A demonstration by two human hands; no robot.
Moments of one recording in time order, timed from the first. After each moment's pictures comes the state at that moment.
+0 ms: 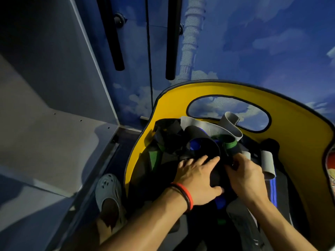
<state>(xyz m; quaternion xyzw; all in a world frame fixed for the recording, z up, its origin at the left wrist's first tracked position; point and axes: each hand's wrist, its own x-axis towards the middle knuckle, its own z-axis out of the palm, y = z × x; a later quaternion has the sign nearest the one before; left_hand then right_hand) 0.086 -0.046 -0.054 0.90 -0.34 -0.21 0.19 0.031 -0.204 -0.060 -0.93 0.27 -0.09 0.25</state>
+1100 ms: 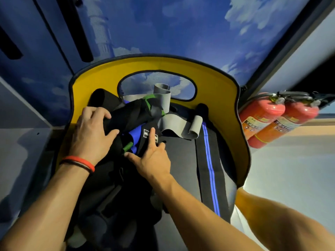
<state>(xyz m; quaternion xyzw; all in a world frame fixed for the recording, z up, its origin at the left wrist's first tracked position) 0.146 -0.010 -0.028 0.94 -0.22 0.05 0.27 0.037 -0.130 -0.086 -0.86 0.34 0.05 0.37</state>
